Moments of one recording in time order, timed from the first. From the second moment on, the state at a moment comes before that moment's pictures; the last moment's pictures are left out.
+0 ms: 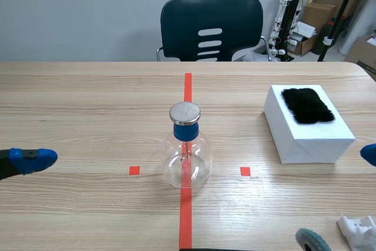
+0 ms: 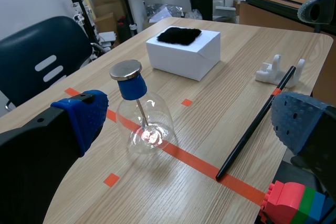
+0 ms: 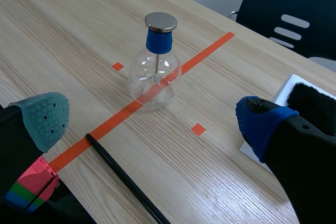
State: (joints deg) left arm 61.2 -41.7 1.6 114.4 4.6 -15.4 -48.2; right arm -68.4 17.3 23.0 121.3 -6.8 38.0 38.0
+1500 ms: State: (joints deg) left arm 62.7 -35.6 1.6 114.4 9.6 -14.9 -48.2; right arm -68.4 17.3 23.0 121.3 -6.7 38.0 38.0
